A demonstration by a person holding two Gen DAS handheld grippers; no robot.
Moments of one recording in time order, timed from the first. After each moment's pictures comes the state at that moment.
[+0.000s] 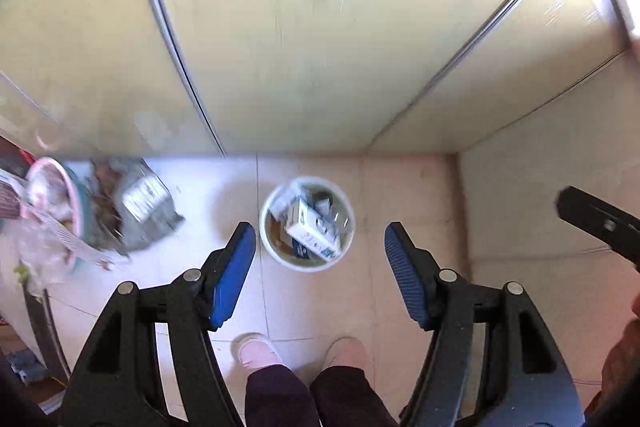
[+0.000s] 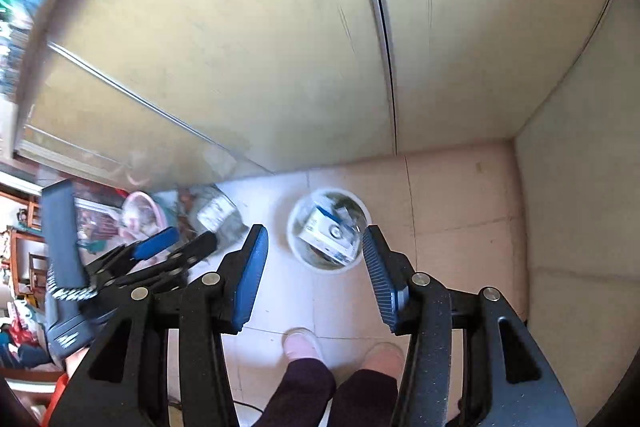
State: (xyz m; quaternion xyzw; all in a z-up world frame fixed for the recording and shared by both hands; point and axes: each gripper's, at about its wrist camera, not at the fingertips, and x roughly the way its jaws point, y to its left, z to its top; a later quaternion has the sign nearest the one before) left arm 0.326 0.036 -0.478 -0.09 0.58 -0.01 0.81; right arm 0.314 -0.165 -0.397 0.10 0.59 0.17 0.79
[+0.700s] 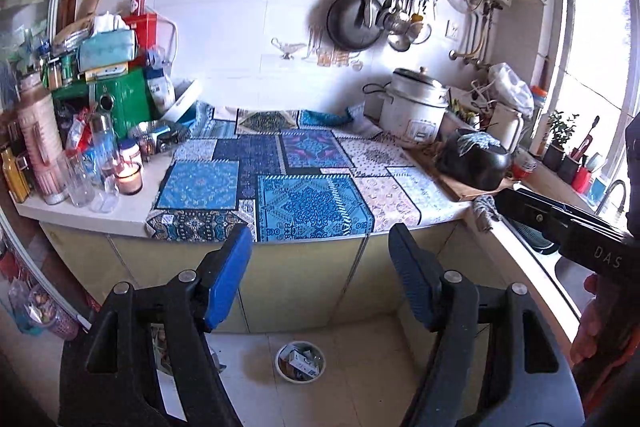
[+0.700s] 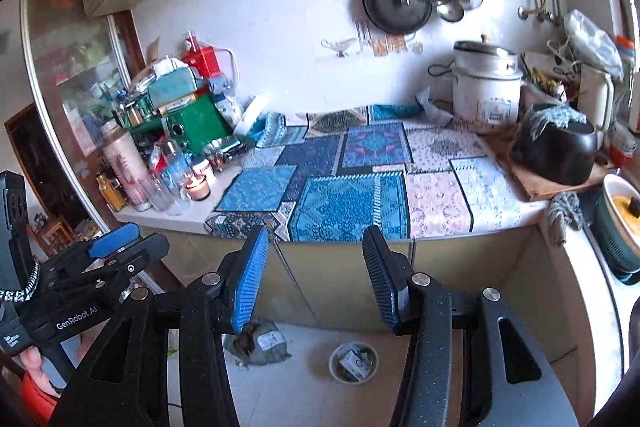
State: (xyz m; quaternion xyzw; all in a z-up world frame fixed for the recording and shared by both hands) left arm 0.129 0.039 -0.005 -0.05 0.26 -0.05 0.96; right arm 0.141 -0.169 -0.007 0.06 0.27 0.21 0.94
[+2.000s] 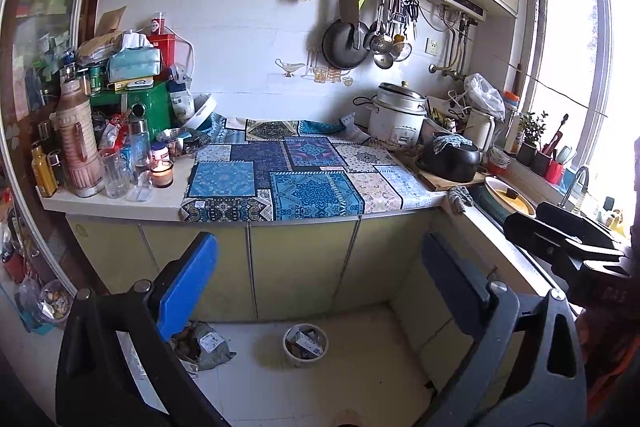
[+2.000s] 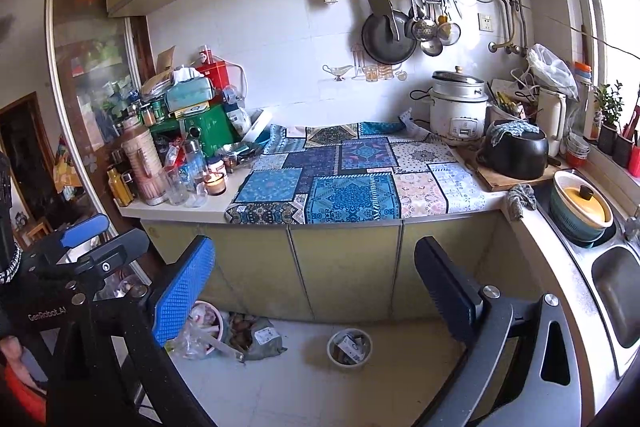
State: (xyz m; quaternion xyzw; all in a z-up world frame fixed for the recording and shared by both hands) left arm -0.022 0.072 0.023 -0.05 0.24 -0.06 0.97; right arm 0.006 -0.139 0.019 0.04 0.25 0.17 0.95
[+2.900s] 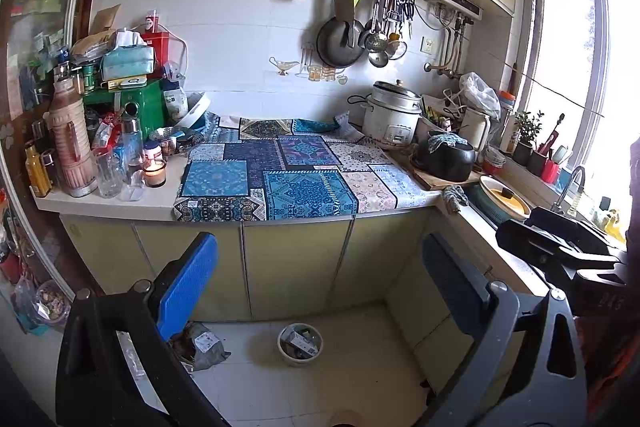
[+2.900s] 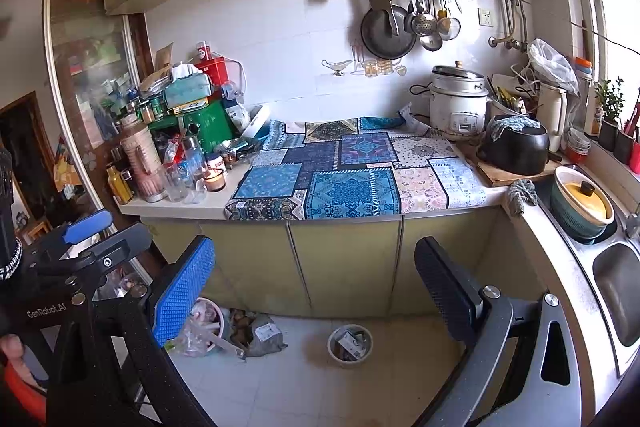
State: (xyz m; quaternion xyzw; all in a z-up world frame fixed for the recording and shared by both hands) left arm -0.014 0.068 0.025 -0.05 0.25 -0.07 0.97; right arm 0.006 -0.141 0.020 0.04 0.26 0.16 0.95
